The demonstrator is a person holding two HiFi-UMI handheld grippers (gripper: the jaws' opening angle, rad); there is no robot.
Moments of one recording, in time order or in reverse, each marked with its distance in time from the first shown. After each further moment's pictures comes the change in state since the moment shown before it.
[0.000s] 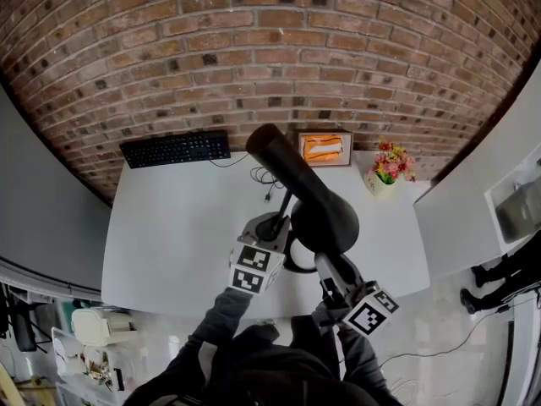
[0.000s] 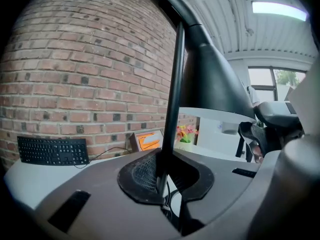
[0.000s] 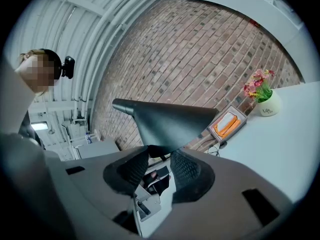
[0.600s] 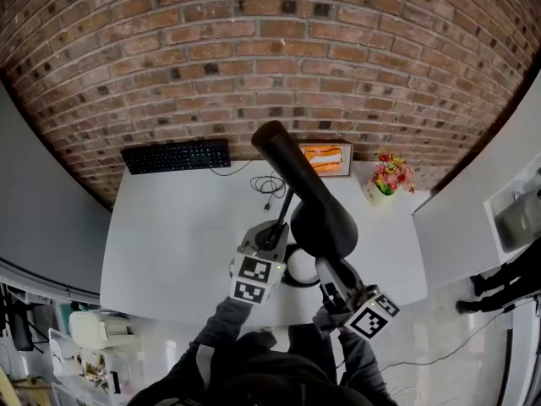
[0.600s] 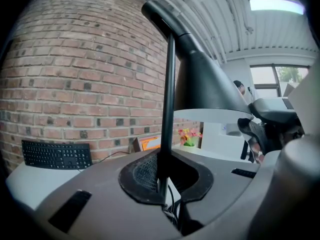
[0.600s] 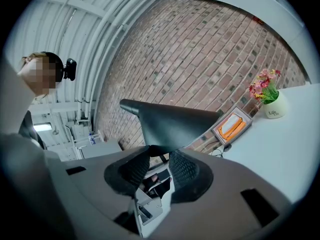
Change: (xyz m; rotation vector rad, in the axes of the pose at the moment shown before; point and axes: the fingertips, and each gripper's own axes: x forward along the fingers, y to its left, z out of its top) left arm 0.000 0.002 0.013 0.034 -0.033 0.055; right arm 0.008 -0.001 0.015 -0.005 0.002 0.044
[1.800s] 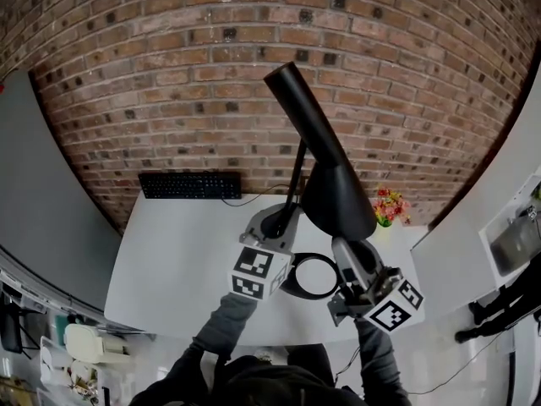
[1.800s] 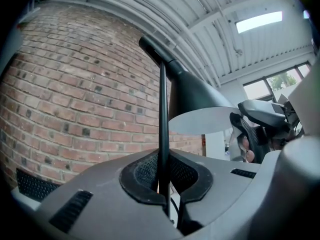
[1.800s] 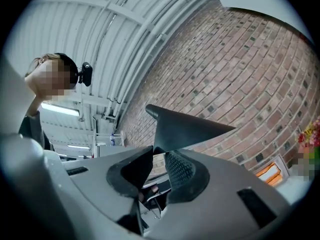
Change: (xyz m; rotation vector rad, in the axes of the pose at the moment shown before) left arm -0.039 0.021 0.151 0.022 -0.335 0.003; right arm 0.037 0.100 0.108 -0.299 -0.143 0.267
